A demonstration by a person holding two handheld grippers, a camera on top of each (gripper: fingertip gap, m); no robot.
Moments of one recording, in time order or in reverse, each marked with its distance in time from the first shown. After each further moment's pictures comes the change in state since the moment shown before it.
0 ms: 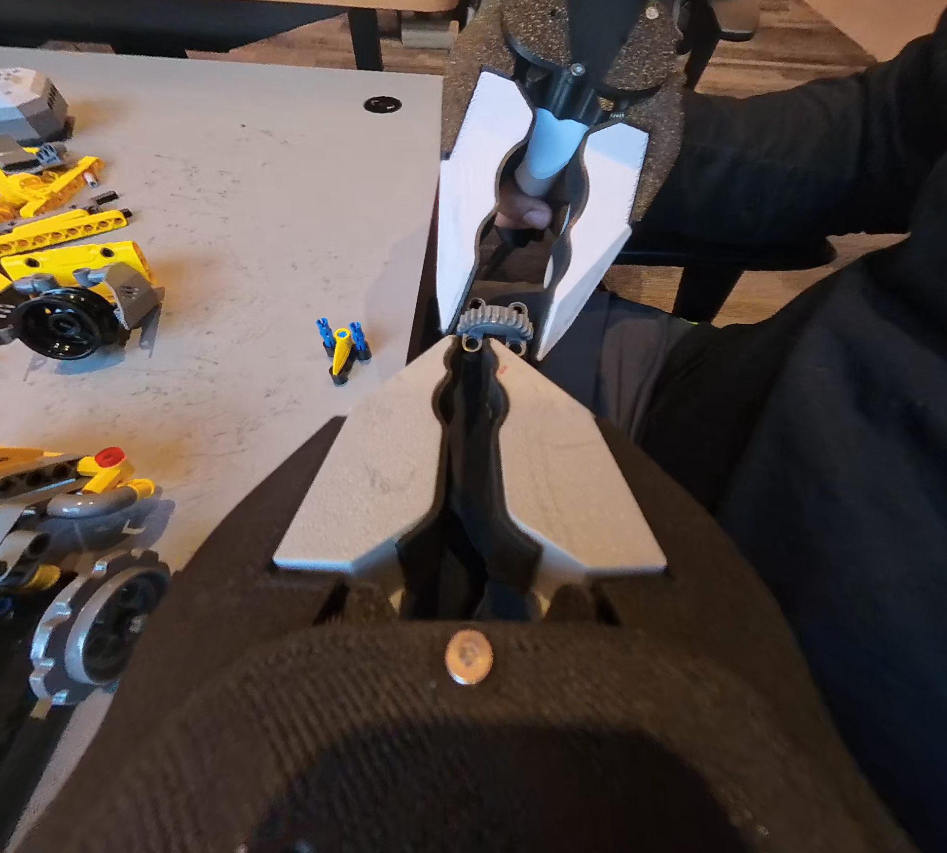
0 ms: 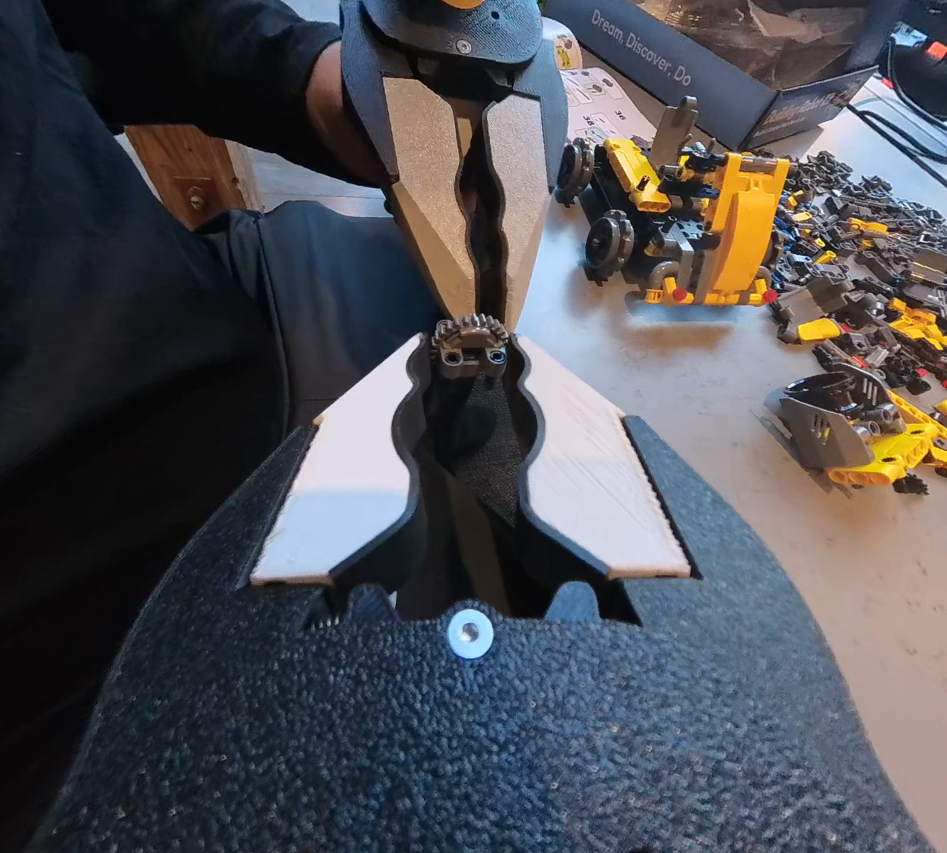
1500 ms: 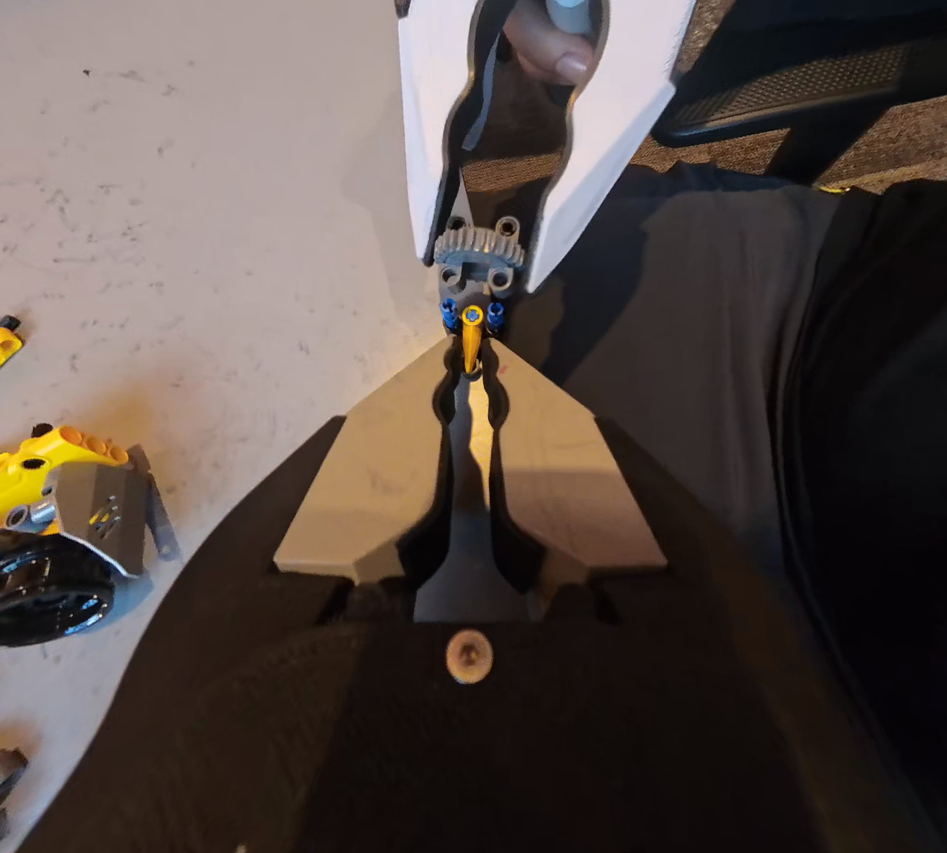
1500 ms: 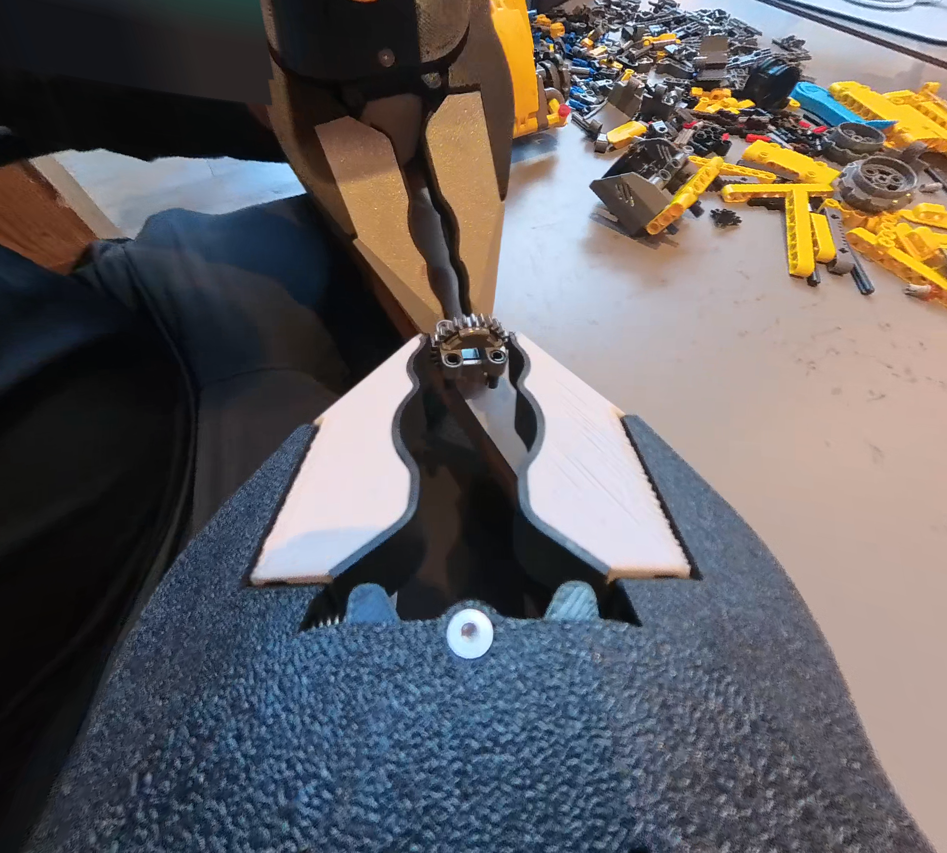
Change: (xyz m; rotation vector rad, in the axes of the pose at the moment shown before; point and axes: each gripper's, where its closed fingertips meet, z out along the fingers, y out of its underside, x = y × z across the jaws) left arm -0.042 0.013 0.090 -0.360 0.156 0.225; right arm 0.060 0.062 -0.062 -0.031 0.265 0.295
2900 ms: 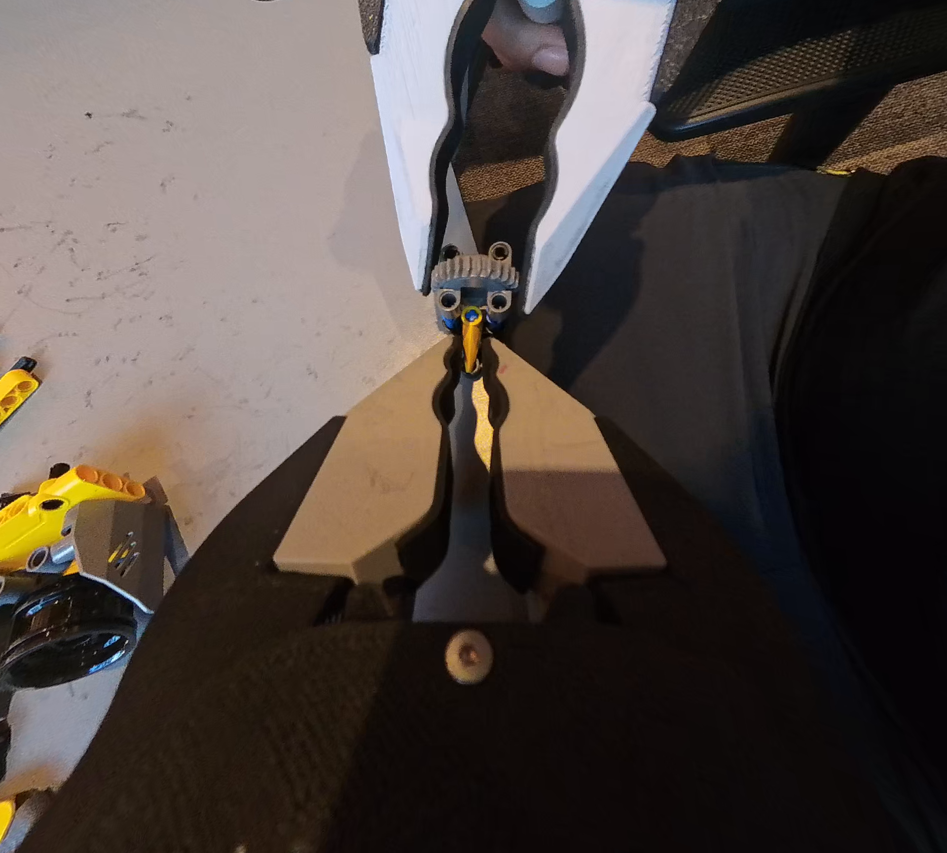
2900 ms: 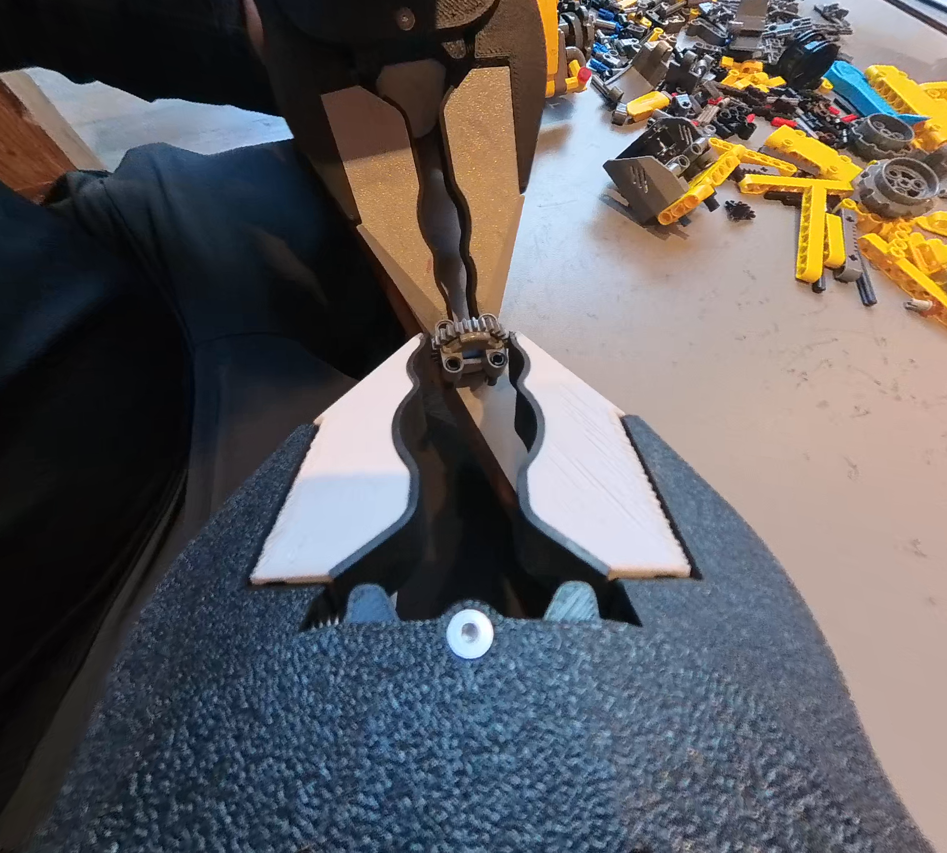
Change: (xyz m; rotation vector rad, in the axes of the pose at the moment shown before) left arm -0.002 -0.004 0.004 0.010 0.011 0.062; right arm 0.001 0.005 0.003 -0.106 -0.015 -0.075
